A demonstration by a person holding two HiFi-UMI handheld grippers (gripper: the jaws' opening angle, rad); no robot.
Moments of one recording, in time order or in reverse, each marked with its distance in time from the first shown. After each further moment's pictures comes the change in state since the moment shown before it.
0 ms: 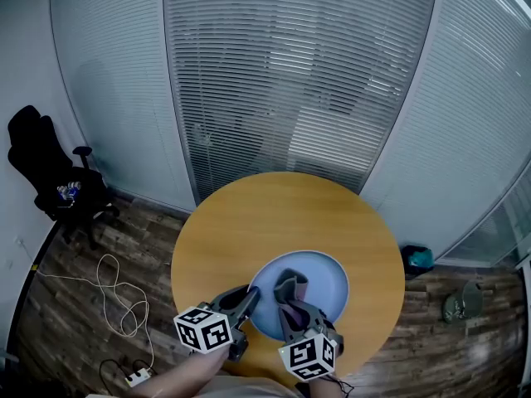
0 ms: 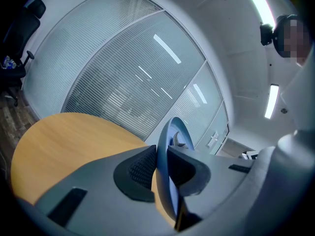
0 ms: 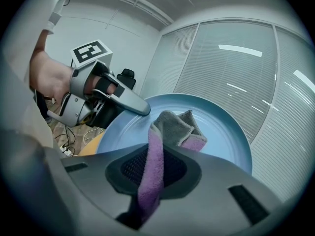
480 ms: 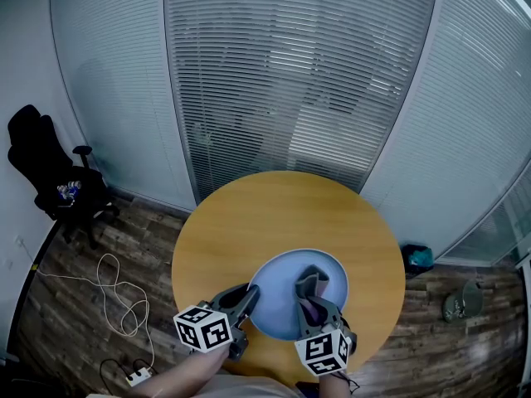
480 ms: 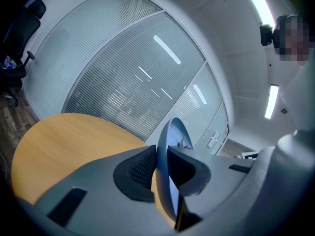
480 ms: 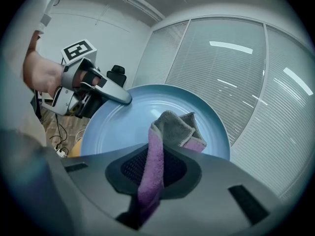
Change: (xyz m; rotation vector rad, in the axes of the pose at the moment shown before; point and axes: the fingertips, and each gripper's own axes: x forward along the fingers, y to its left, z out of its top) left arm -0.004 0.000 0.002 0.000 -0.007 -0.001; right arm -0.014 -0.034 -0.024 0.057 0.051 -0.090
